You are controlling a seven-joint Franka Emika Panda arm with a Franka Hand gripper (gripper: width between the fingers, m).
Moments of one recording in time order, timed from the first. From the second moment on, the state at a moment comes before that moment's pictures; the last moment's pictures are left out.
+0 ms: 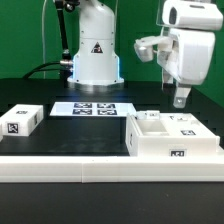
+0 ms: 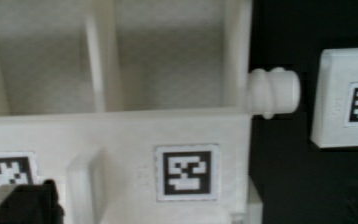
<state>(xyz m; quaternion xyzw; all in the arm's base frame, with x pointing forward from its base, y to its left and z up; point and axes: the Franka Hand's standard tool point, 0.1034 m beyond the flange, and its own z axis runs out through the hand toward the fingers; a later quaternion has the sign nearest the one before) 0.521 0.103 0.092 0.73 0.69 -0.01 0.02</state>
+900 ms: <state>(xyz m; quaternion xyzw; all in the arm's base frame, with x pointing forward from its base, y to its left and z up) 0.479 0.104 0.080 0.72 0.69 0.02 0.03</state>
